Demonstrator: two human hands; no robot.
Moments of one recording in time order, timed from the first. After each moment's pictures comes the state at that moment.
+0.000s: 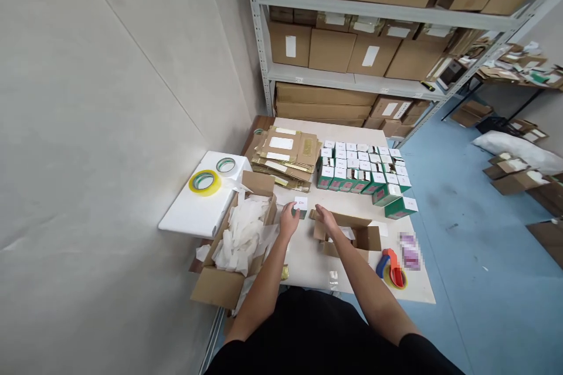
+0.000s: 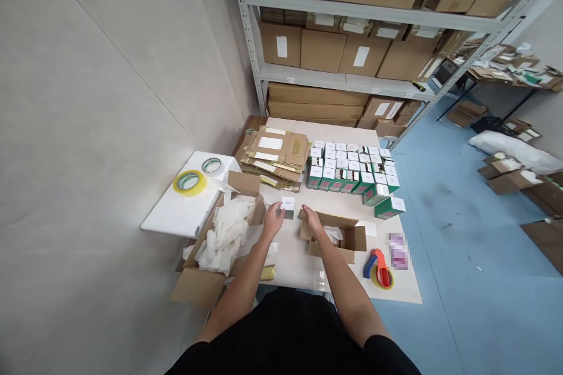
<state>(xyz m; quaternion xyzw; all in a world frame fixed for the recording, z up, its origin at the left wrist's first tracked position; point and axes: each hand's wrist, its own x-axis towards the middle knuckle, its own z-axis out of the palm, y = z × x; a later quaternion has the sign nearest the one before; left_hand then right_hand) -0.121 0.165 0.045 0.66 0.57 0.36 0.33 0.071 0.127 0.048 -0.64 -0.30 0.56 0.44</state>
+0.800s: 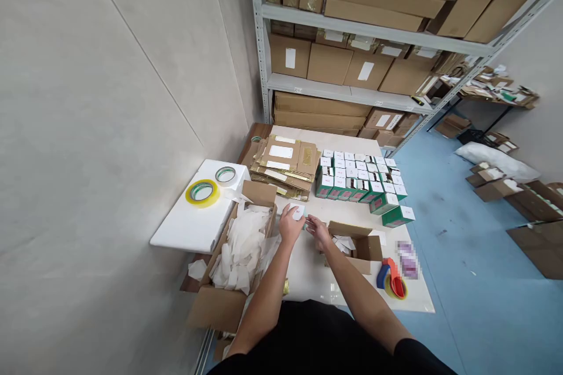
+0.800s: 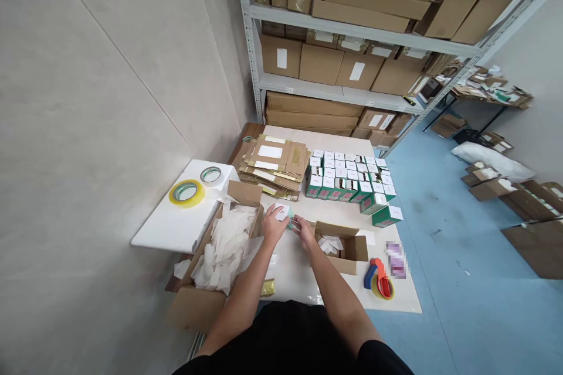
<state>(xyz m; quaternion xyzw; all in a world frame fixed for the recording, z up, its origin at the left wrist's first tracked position) -0.119 0.178 0.090 0.62 0.64 0.33 0.30 0.025 0.139 0.032 -0.61 -0.23 0.58 0.49</state>
